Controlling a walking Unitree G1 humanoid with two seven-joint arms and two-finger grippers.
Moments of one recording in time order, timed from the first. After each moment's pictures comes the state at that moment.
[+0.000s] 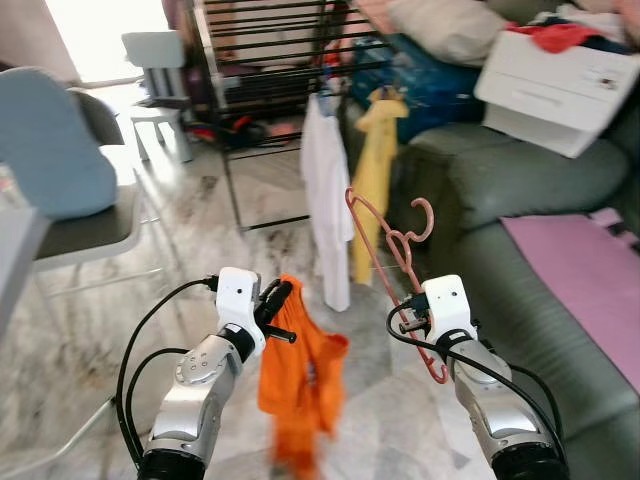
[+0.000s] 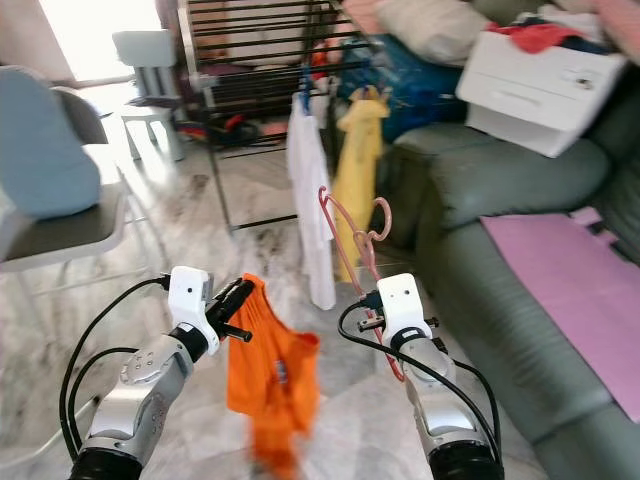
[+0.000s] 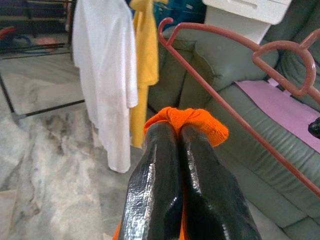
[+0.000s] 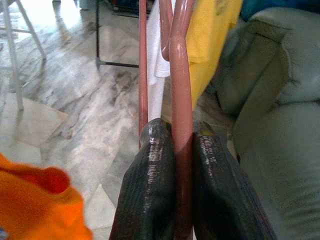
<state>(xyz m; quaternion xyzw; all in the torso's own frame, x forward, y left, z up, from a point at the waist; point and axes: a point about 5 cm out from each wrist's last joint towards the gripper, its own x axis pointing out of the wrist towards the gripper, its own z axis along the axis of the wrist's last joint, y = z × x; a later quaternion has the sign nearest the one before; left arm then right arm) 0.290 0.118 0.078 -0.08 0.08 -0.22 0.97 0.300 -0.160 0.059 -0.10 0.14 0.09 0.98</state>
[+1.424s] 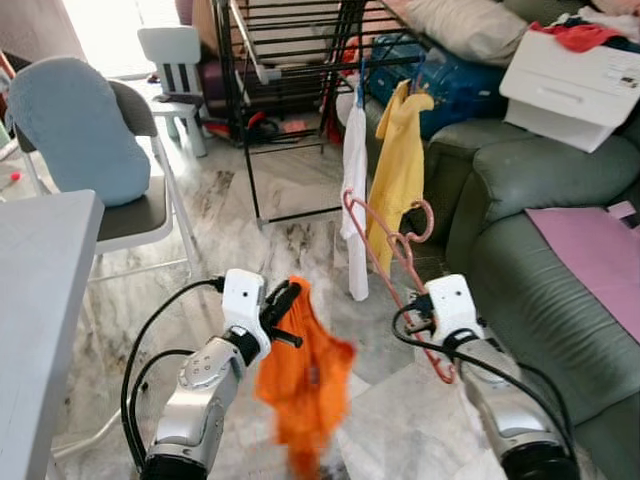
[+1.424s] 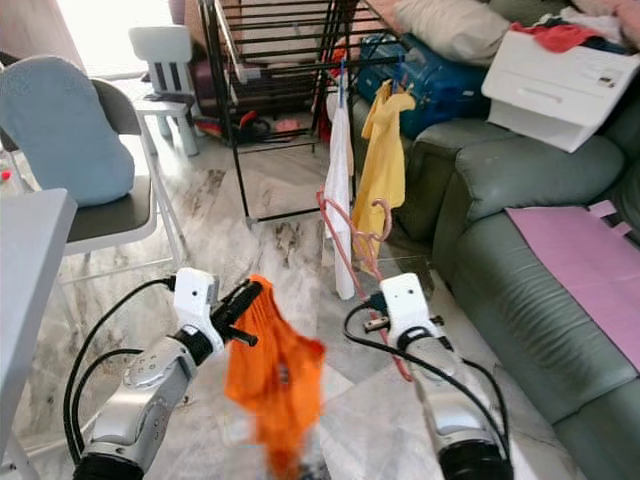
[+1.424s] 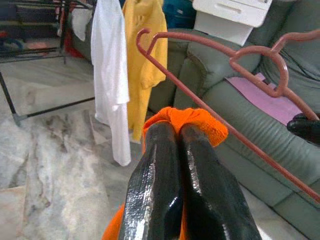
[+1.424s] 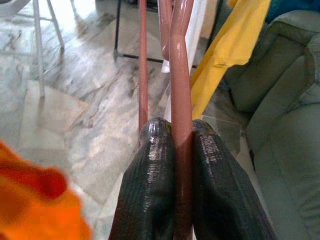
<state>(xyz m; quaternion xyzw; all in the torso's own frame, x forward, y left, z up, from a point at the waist) 0.284 0.112 0.080 -0.08 0.07 -0.25 0.96 0.300 -0.170 0.061 -0.12 0.15 0.11 0.98</state>
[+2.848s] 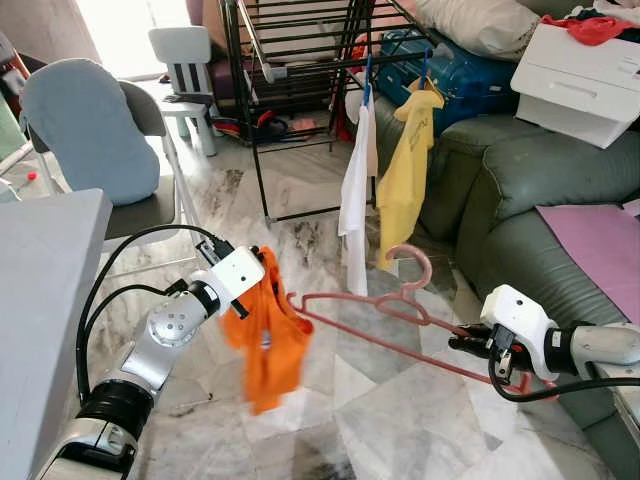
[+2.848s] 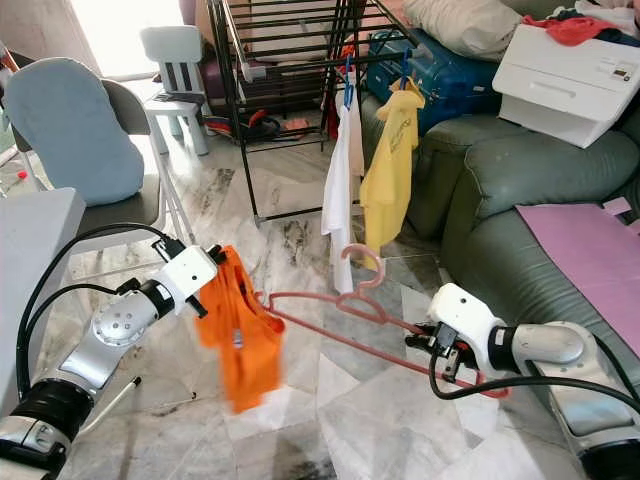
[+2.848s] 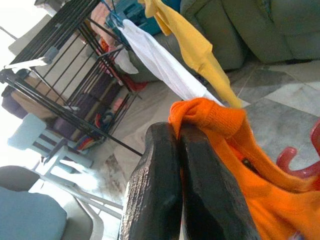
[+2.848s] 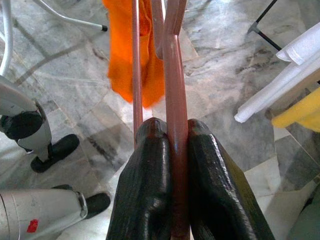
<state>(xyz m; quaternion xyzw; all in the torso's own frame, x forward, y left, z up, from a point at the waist) 0.333 0.167 0.107 0.35 -0.02 -0.26 0.90 0.266 -0.243 0.120 -0.24 0.23 0.44 0.83</state>
